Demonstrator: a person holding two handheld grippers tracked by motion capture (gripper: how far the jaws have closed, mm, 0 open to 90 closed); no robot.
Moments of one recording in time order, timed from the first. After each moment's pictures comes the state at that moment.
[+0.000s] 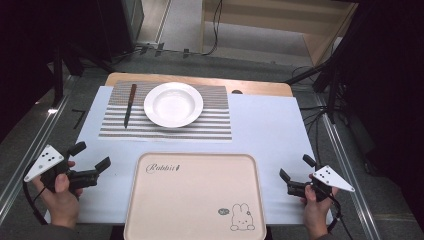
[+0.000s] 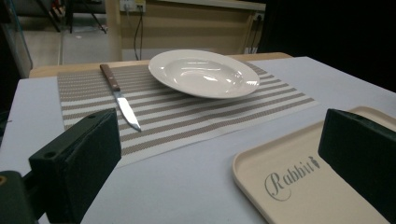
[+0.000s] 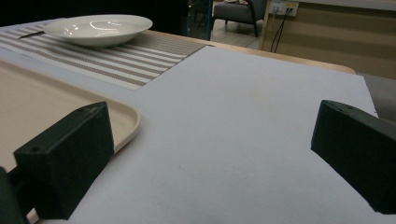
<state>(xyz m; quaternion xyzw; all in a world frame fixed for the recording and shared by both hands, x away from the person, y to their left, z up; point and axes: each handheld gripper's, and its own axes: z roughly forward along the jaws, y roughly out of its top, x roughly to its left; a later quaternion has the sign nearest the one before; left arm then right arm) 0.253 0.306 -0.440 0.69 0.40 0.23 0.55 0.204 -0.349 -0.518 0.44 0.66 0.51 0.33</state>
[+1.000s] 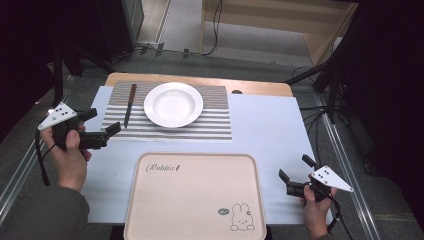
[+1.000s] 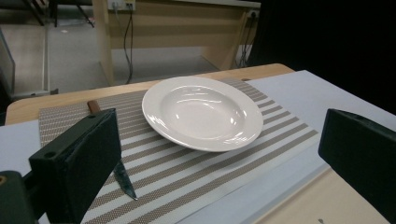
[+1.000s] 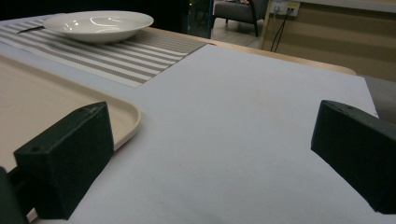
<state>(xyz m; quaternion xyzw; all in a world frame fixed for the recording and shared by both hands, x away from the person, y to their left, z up) 0.328 0.281 -0.388 0.71 0.40 0.21 0.54 0.204 -0.347 -0.518 0.44 0.67 0.50 0.33</state>
